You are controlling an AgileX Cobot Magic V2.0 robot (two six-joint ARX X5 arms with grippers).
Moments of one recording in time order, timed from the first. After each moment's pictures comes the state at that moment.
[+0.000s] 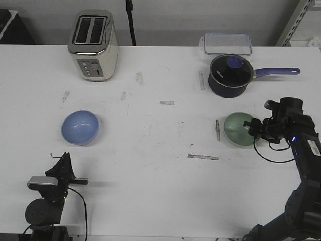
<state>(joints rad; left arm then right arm) -0.03 0.01 0.03 0.14 -0.02 -0.02 -0.26 1.67 1.25 -0.78 -0.29 0.09</state>
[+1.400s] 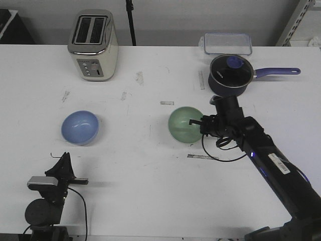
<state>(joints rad) -0.03 0.01 0.03 0.14 -0.02 -0.02 0.33 1.53 1.25 -0.68 -0.18 0.55</state>
